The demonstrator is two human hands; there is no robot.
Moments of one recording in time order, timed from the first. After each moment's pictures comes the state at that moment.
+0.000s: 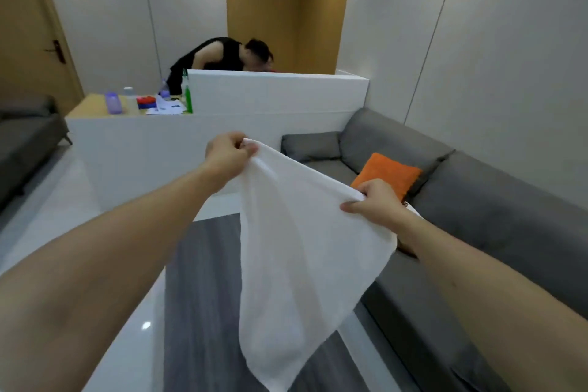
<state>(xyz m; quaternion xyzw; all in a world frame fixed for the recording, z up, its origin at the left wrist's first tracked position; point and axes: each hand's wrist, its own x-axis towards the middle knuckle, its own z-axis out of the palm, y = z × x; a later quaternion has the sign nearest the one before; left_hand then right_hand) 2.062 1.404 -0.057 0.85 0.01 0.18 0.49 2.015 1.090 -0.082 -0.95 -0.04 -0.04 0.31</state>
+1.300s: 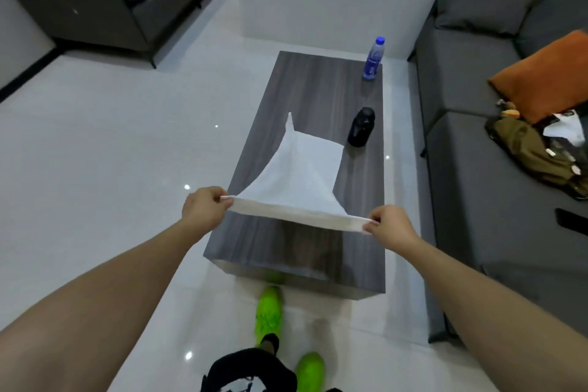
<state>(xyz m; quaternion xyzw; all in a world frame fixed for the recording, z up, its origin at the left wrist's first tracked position) 1.626 1.294 -0.396 0.85 0.42 0.00 0.33 1.815 0.966 -0.405 -0.94 -0.16 0.25 0.17</state>
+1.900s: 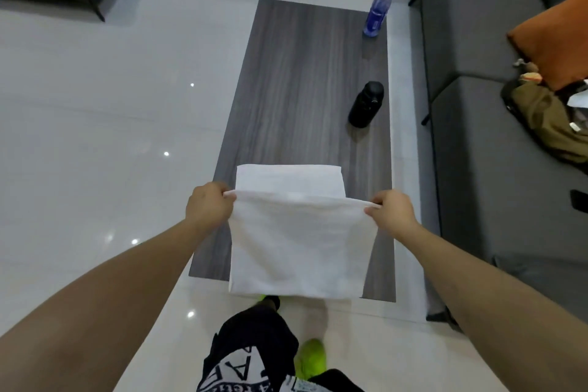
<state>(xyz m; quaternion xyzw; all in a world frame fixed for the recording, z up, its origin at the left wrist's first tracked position) 1.745 1.362 -0.485 0.86 0.40 -0.11 0.28 1.915 1.039 -0.470 -0.95 -0.07 0.28 0.15</state>
